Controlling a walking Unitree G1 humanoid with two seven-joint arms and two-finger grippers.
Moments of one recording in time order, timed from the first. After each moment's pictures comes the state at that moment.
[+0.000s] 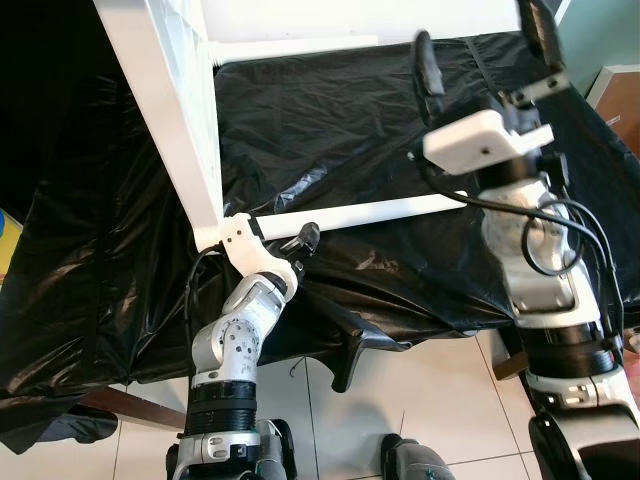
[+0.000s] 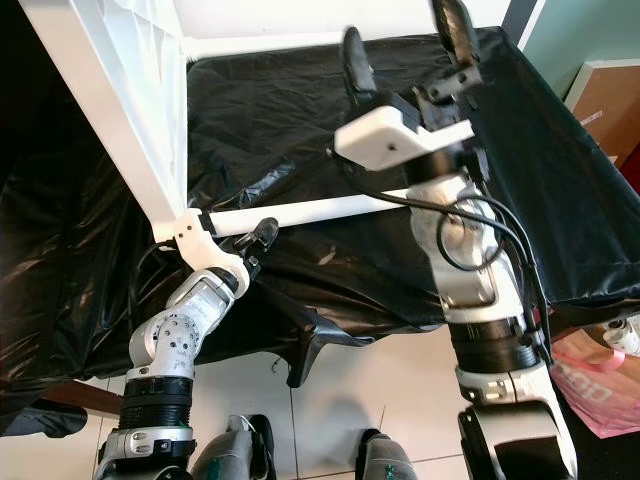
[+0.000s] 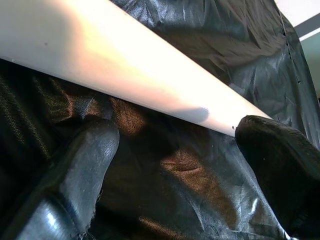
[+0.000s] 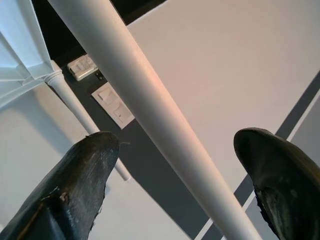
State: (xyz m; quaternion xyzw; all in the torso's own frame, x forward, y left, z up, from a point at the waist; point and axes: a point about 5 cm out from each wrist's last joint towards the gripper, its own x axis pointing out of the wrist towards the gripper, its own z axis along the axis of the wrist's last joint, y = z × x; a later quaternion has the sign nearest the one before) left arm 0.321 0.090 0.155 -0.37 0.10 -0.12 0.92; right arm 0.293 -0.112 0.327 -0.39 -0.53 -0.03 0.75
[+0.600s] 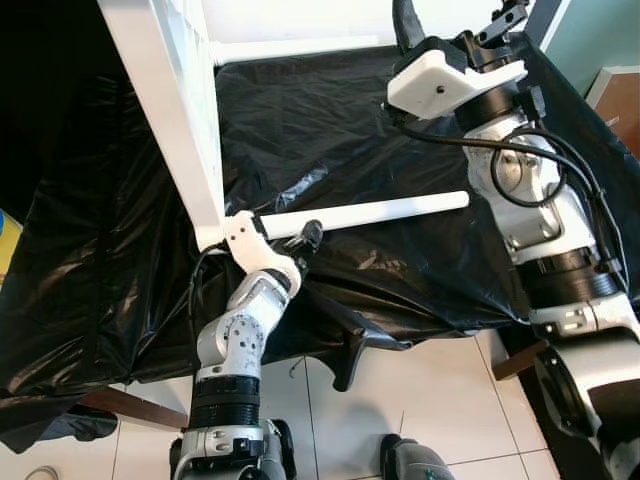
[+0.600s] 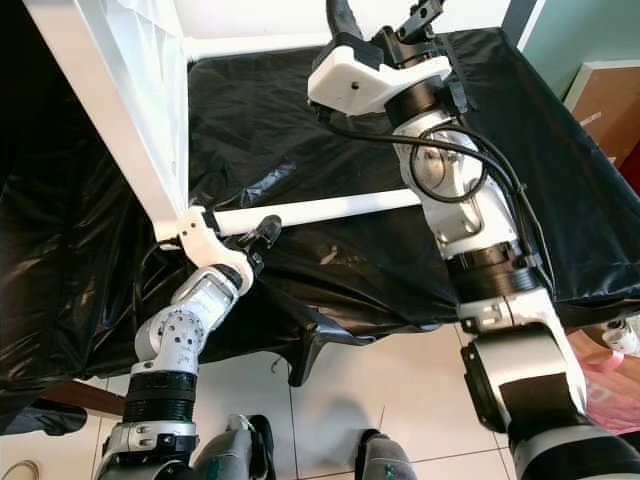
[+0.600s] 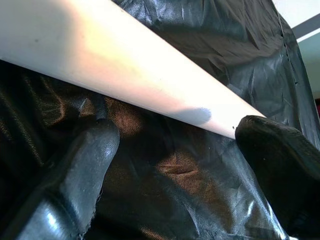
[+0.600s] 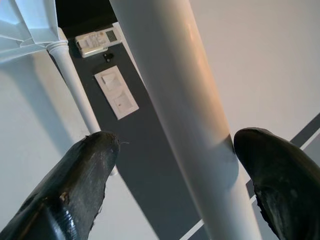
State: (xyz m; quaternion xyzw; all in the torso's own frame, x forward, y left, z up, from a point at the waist) left arm 0.324 0.087 0.155 -0.37 0.10 -0.12 0.91; right arm 0.338 -0.101 0.350 -0.48 -0.50 -0.04 0.72
